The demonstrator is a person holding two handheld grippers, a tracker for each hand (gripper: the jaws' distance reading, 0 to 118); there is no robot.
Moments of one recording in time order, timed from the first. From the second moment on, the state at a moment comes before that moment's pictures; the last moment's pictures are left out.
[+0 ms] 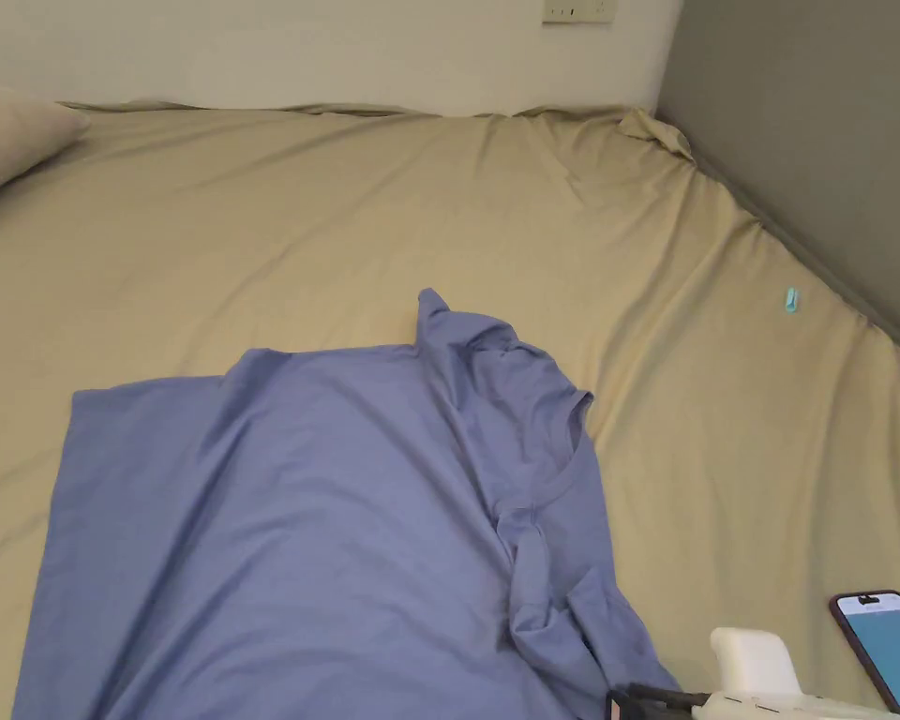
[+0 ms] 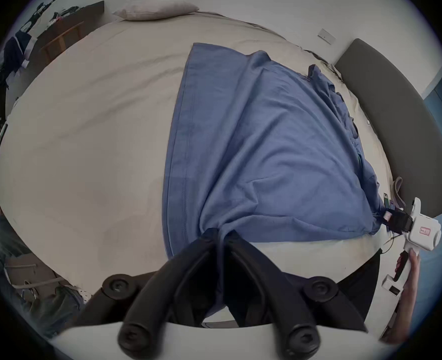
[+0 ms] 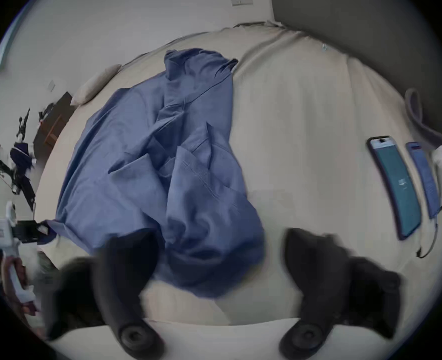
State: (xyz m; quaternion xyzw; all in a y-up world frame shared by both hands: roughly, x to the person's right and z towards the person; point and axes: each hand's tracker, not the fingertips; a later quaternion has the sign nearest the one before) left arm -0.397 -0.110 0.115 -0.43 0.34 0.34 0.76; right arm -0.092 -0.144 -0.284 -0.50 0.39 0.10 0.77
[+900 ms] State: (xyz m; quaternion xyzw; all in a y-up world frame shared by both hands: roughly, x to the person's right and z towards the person) left arm -0.623 -0.092 -0.050 -0.41 0.37 0.31 0.77; right arm -0.309 -0.091 -0.412 -0.42 0.36 0.08 0.83
